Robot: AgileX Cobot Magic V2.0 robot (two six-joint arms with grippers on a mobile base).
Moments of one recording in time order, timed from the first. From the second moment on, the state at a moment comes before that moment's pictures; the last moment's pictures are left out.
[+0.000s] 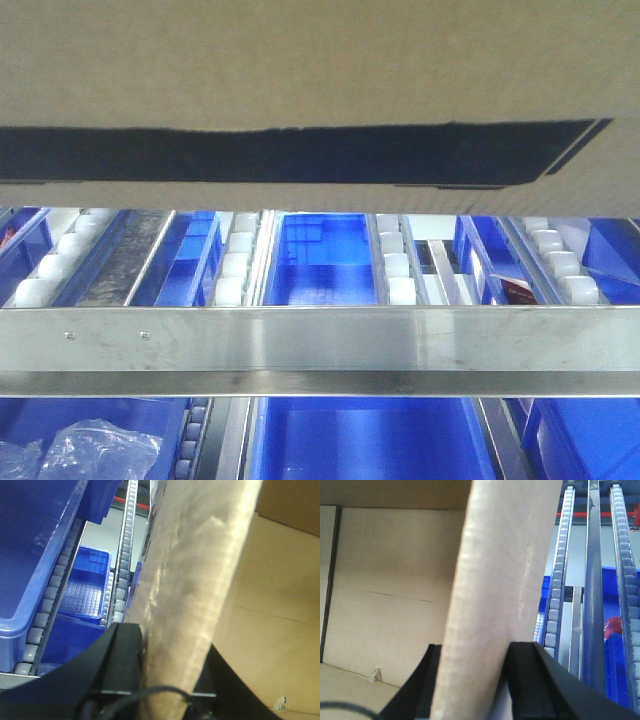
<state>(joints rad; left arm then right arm) -0.26 0.33 -0.85 0.01 0.78 -0.30 0.03 0.37 -0.87 0.36 0.81 -0.12</state>
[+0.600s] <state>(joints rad) -0.26 0.33 -0.85 0.01 0.78 -0.30 0.03 0.37 -0.87 0.36 0.81 -0.12</state>
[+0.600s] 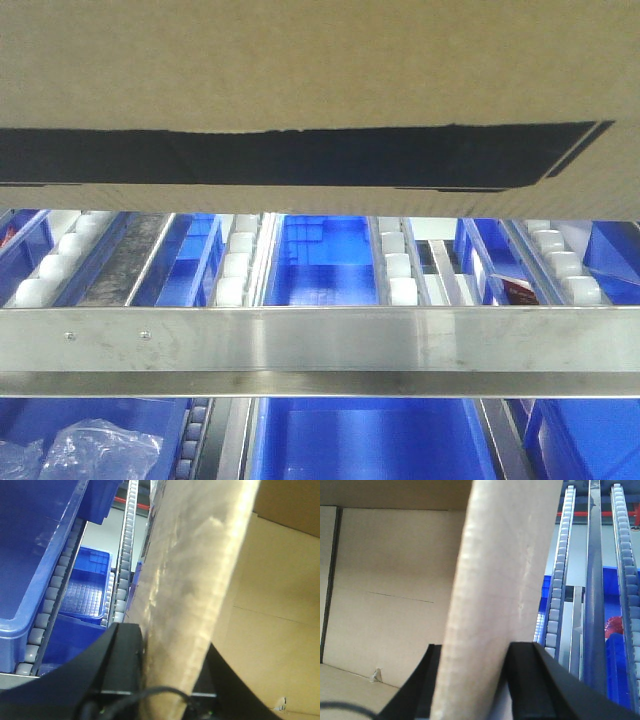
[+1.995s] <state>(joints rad) -0.26 0.34 -0.84 0.00 0.77 -0.30 0.03 0.37 -0.87 0.36 0.81 -0.12</state>
